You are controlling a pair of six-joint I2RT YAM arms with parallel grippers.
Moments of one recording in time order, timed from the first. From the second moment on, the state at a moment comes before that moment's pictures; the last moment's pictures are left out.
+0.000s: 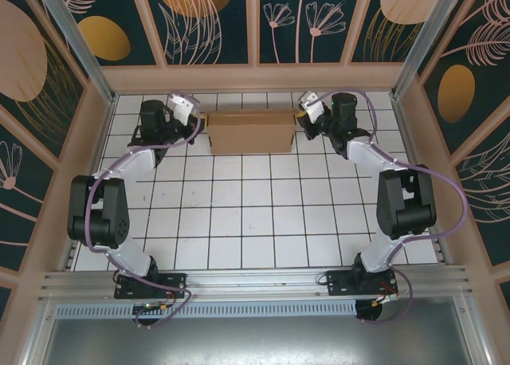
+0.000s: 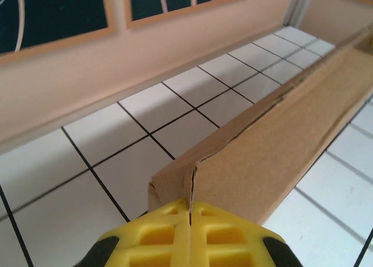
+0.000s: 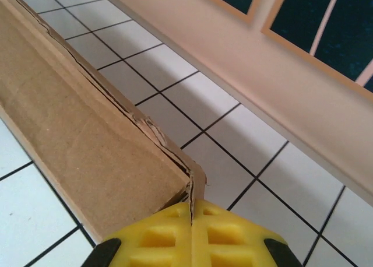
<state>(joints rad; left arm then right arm) -0.12 1.68 1.10 0.16 0.60 0.10 0.24 1.70 1.16 0.07 -0.41 -0.45</state>
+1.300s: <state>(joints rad) -0.16 1.67 1.25 -0.21 0.52 -0.46 0.30 1.72 1.45 -0.43 -0.32 0.42</state>
